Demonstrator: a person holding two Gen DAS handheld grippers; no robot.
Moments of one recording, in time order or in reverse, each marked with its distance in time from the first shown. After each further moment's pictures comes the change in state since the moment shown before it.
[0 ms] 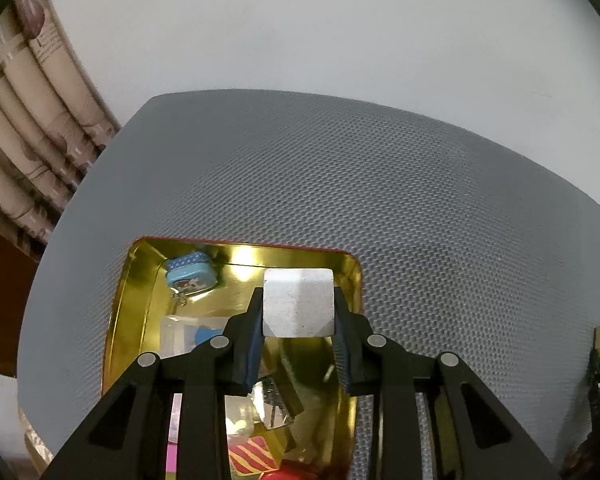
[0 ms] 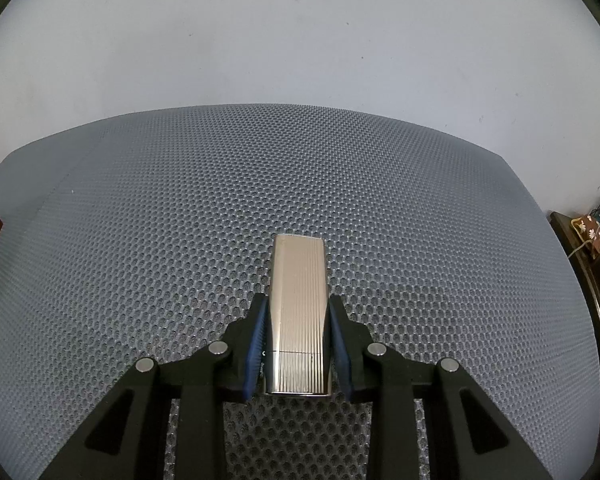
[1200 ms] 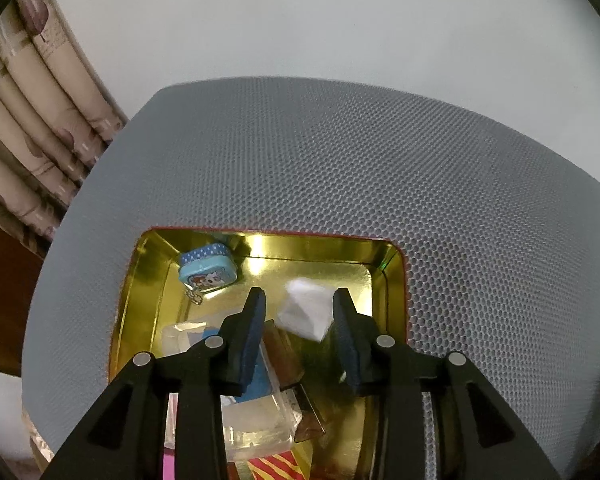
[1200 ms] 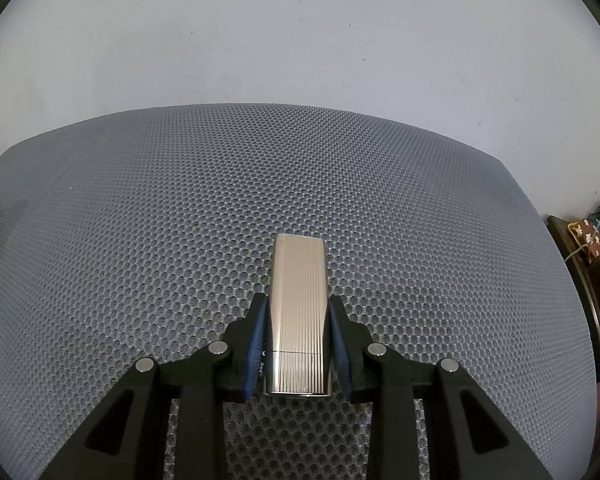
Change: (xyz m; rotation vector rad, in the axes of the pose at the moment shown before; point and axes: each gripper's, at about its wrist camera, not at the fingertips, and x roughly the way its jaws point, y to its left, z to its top) left arm 0.014 -0.010 -0.010 0.022 0.002 0.037; right arm -0.006 -0.001 -0.002 -0.014 -0.001 -0.014
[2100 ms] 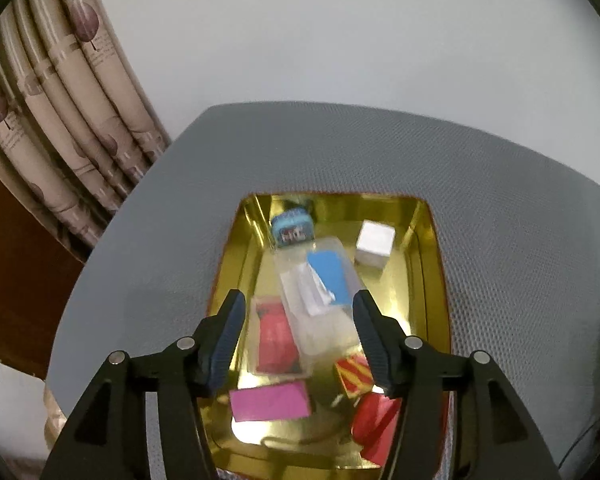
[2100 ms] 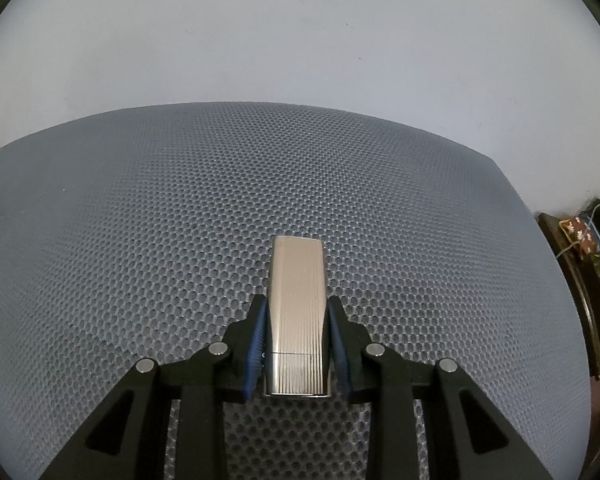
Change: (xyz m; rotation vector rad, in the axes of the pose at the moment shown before) left arm -0.078 0.041 -0.071 0.000 -0.111 0.035; right arm -0.021 0.007 -0.008 0.013 0.018 -0.046
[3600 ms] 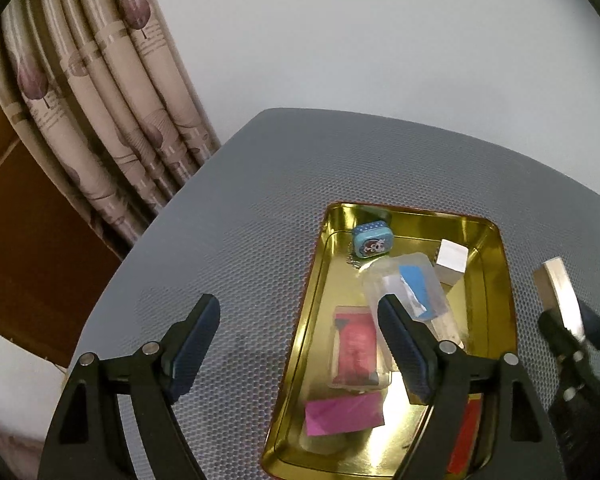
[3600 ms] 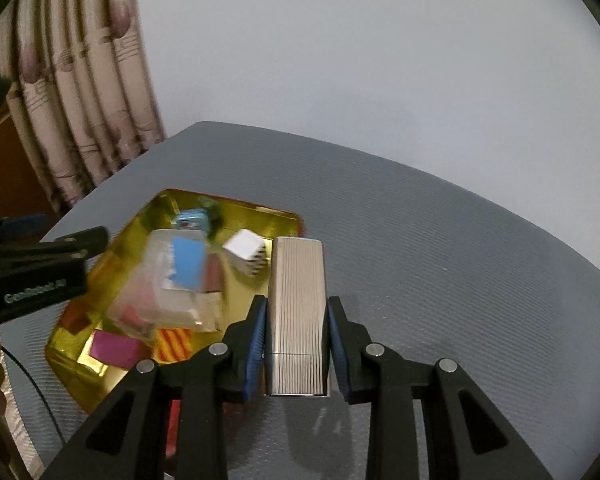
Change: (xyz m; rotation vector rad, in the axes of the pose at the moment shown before) left arm 0.010 0.064 0.005 -0.088 -0.039 0.099; right arm -0.168 0.237 0.040 -0.326 -0.088 0.455
